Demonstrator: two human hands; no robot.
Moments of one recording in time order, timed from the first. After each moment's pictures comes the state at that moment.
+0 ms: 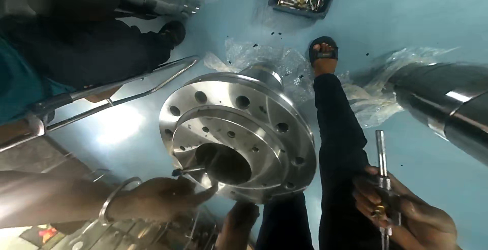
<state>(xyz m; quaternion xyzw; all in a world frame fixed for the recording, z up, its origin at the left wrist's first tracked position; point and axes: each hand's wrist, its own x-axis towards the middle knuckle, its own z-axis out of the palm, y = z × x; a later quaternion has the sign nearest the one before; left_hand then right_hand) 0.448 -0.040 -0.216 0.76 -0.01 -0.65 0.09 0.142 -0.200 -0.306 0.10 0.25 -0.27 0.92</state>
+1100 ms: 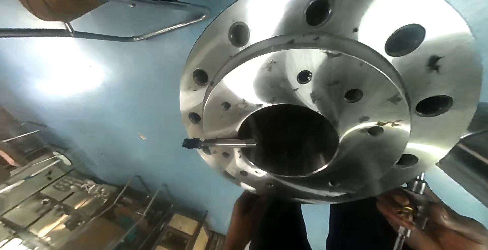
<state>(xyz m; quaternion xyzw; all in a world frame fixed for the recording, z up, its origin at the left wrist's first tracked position) 0.403 0.018 -0.262 0.74 0.12 -0.61 0.26 0.125 -0.201 -0.323 0.04 0.32 -0.16 0.93</state>
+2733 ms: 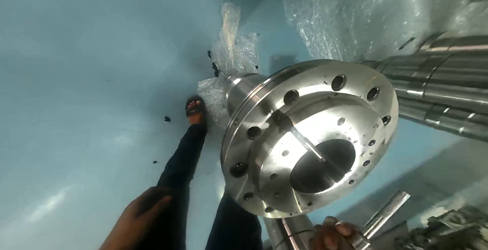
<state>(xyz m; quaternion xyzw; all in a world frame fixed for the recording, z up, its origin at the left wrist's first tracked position) 0.351 0.095 -0.316 0.66 0.24 -0.59 0.41 0.293 -0.275 -0.179 -0.39 0.38 0.01 0.84</state>
